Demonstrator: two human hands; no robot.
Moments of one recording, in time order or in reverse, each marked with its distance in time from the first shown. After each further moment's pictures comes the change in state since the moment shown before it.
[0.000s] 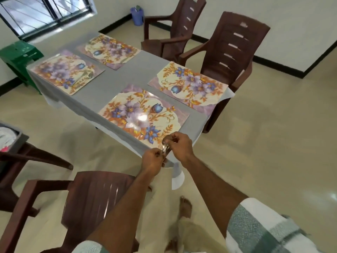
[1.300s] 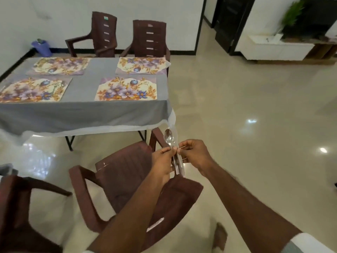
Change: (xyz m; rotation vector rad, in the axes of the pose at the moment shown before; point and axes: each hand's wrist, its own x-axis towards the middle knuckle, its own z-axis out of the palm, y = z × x) left_hand -0.319 -0.238 -0.309 -0.363 -0.658 -0.037; right_hand -0.535 -0.025 0.264 0.306 0.499 0.190
